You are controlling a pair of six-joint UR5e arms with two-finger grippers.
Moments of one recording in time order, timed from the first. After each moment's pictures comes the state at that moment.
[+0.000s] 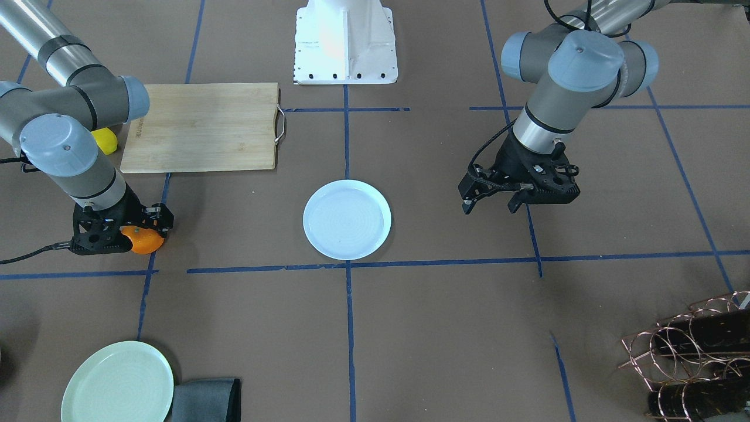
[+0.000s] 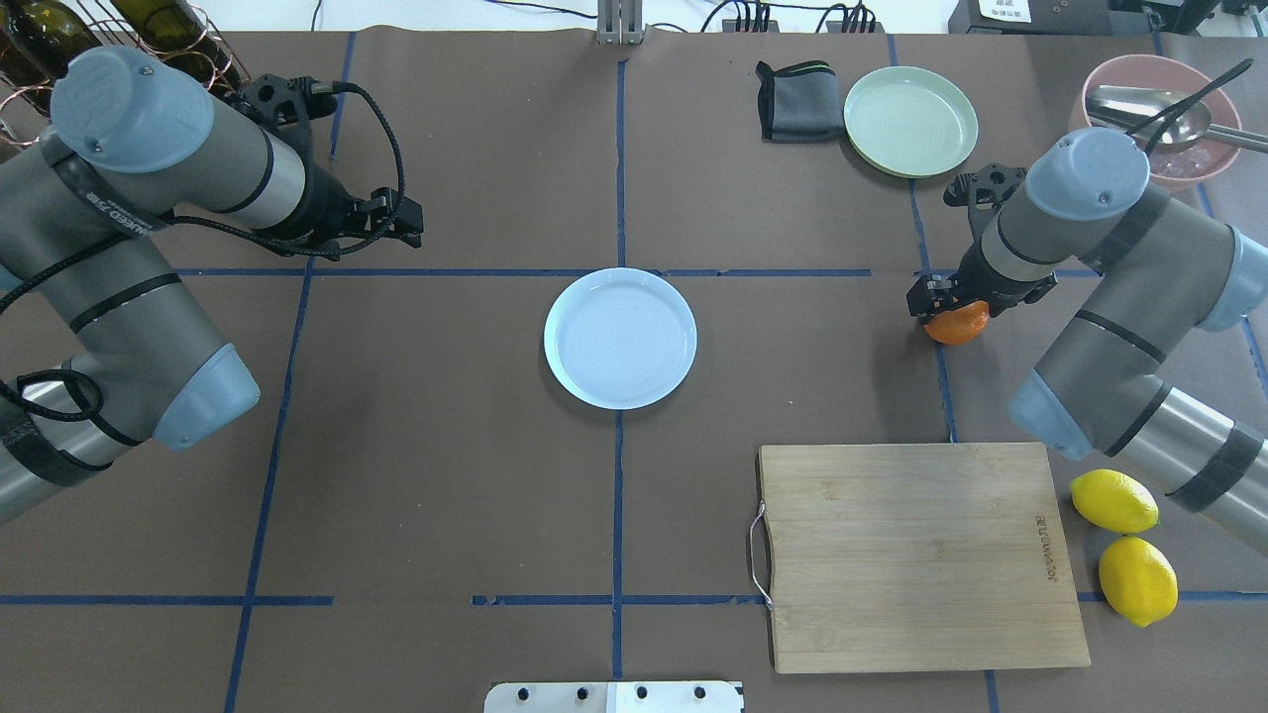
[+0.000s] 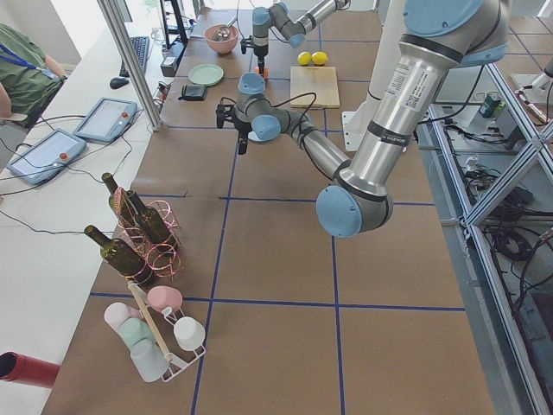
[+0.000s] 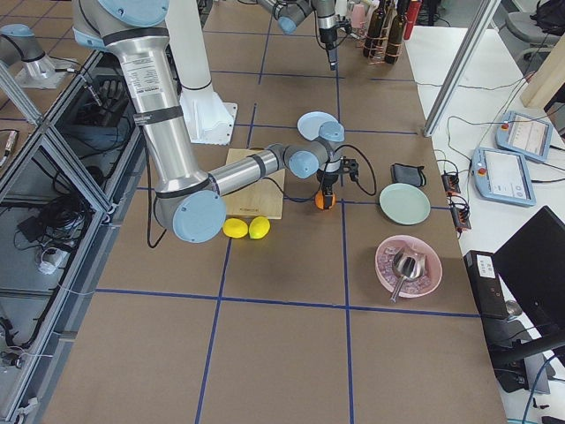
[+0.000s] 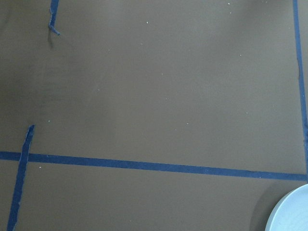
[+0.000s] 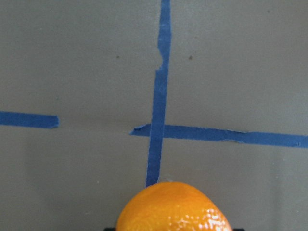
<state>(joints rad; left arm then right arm) -0.82 -2.02 -1.74 -1.88 -2.00 -1.16 0.83 -1.27 1.59 -1.35 2.02 0.81</state>
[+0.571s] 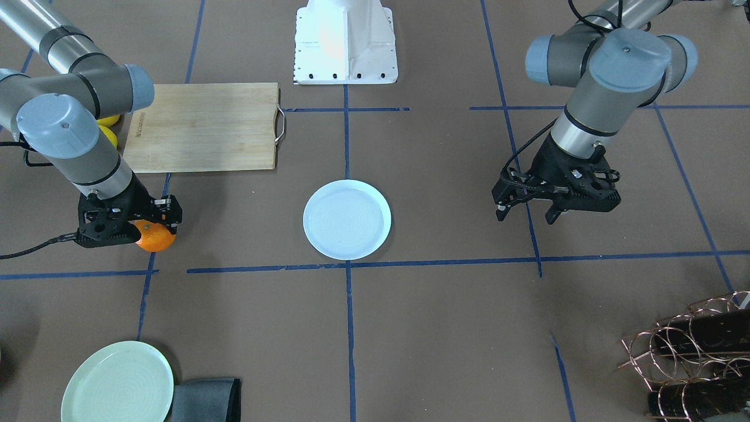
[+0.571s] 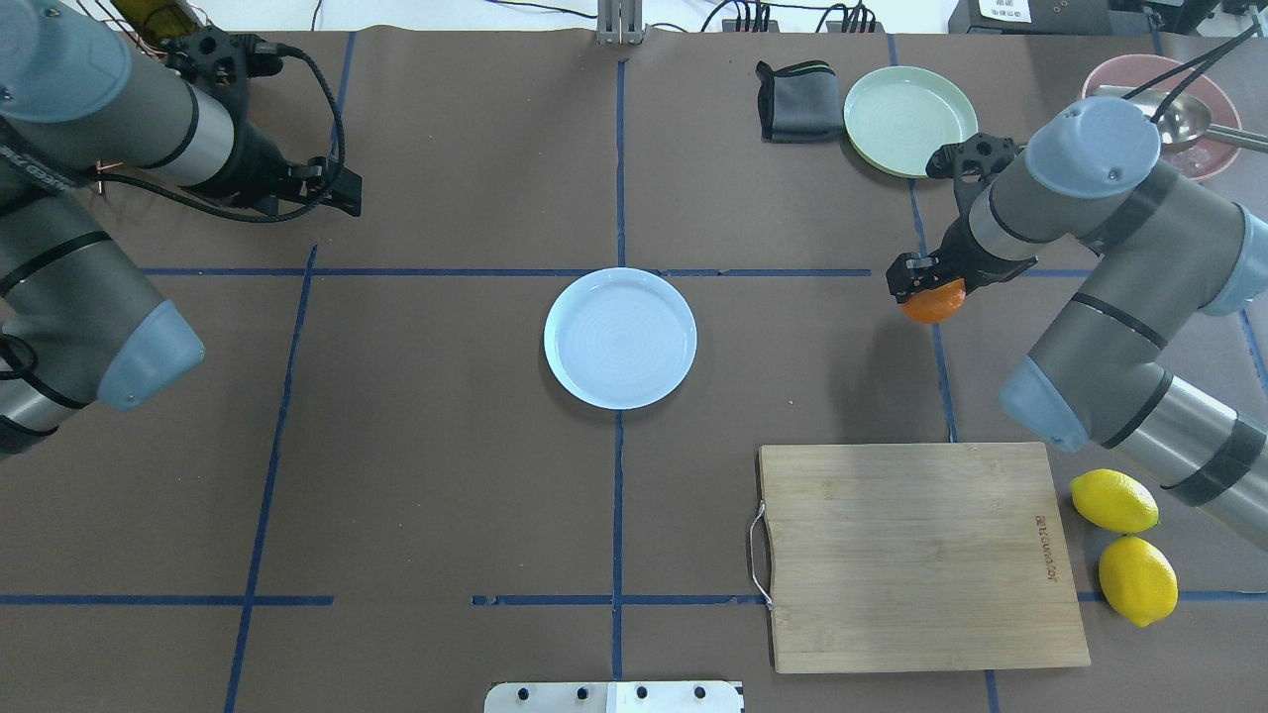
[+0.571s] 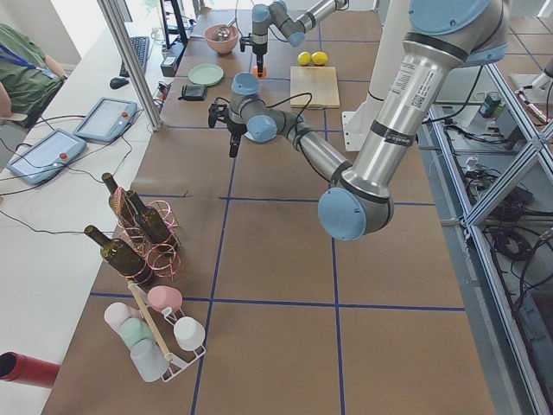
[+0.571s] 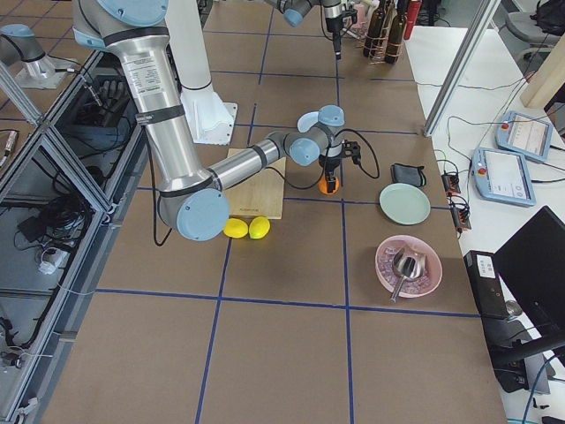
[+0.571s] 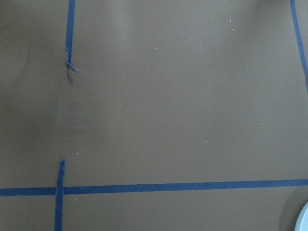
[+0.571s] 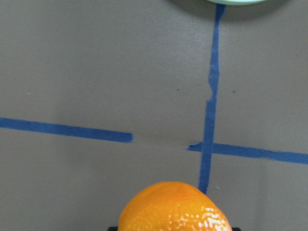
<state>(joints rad) -0.92 -1.97 -1.76 -1.86 -2.02 -0.91 0.84 -1.24 1.68 -1.36 2.03 0.82</state>
